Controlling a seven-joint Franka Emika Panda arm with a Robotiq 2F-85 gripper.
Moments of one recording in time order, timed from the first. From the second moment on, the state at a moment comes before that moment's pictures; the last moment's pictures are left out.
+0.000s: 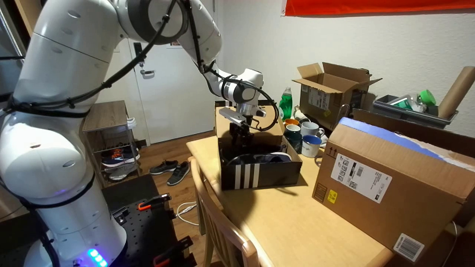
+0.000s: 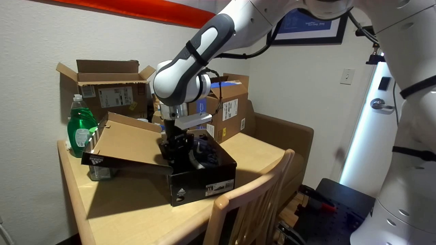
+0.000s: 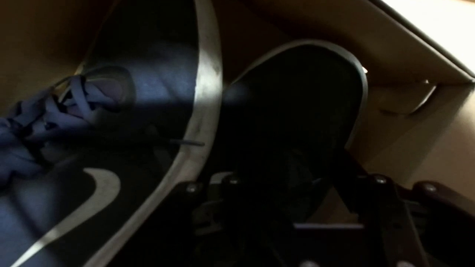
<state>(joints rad) 0.17 0.53 0.06 -1.87 0.03 2.24 0.09</state>
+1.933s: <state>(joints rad) 0.20 0.30 0.06 -2.06 -0.08 2.41 0.24</state>
